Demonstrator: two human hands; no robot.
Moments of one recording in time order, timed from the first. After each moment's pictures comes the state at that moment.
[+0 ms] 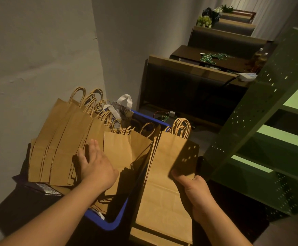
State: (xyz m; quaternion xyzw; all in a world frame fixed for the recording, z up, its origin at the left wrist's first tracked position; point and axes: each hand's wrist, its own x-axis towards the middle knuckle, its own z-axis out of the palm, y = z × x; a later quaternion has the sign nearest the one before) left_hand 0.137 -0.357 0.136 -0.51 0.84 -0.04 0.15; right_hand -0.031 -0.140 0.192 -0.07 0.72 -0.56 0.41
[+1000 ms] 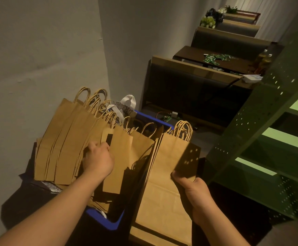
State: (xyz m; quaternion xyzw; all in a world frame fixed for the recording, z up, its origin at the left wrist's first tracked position) left_hand 0.137 -0.384 0.137 -0.60 0.78 0.18 -0.09; right_hand -0.020 -0.145 0.200 -0.06 0.70 -0.58 0.41
